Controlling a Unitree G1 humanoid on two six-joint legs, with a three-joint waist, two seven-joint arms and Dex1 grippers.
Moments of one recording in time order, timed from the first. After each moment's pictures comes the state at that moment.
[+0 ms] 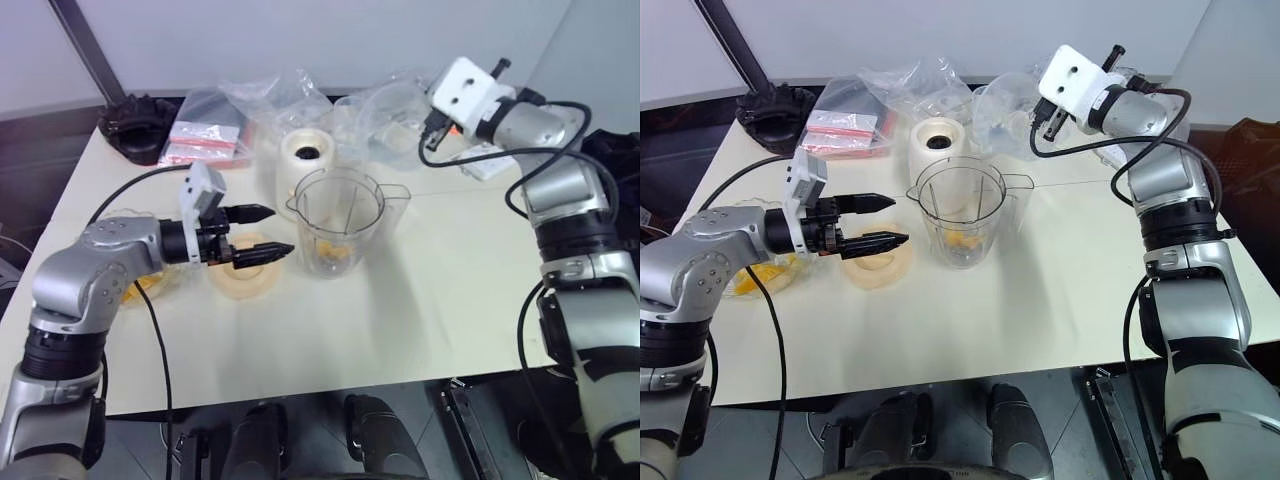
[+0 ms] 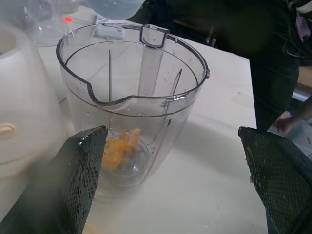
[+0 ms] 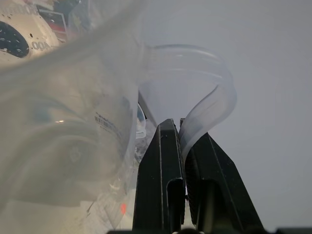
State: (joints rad) left arm -0.52 0.72 0.06 -0.24 -0.69 0.80 -0.97; right arm -1.10 -0.65 0.15 0.57 -0.25 -0.10 0.61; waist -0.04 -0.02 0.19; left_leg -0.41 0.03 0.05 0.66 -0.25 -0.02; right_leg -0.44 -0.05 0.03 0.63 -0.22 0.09
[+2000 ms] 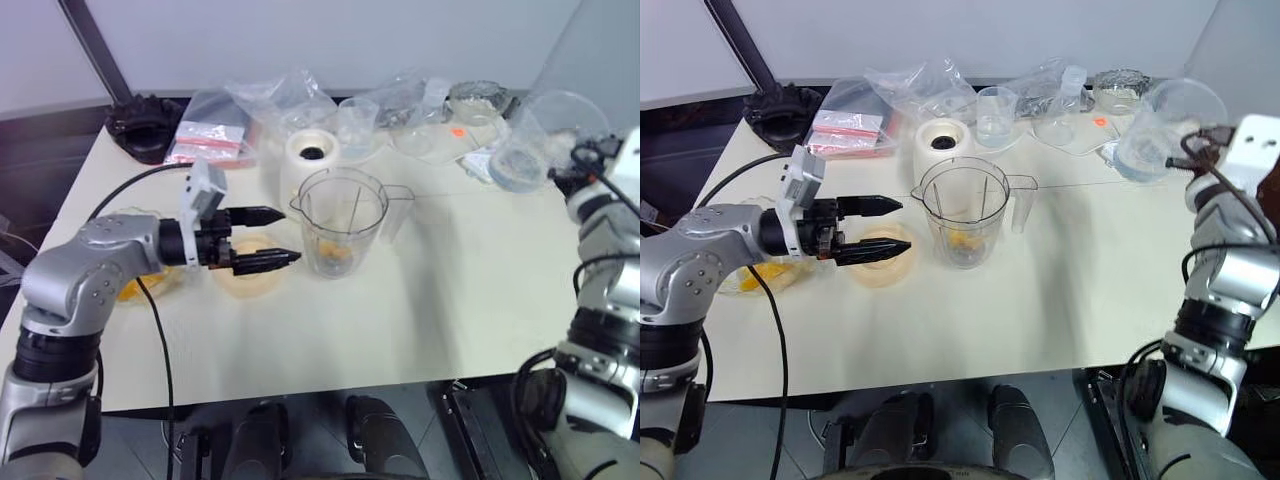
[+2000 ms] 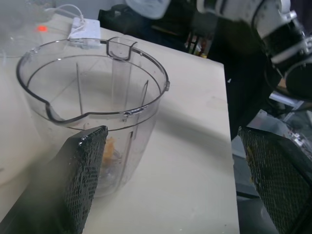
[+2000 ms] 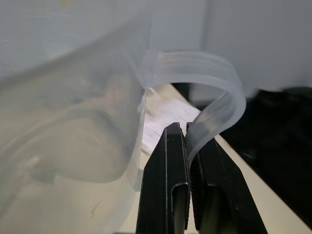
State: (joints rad) left arm -0.52 0.74 0.07 -0.30 -0.78 0.84 -0.99; right arm -0.51 -0.47 -0.56 0.05 0.13 0.56 0.12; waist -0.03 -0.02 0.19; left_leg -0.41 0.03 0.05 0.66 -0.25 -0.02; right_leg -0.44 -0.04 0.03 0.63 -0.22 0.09
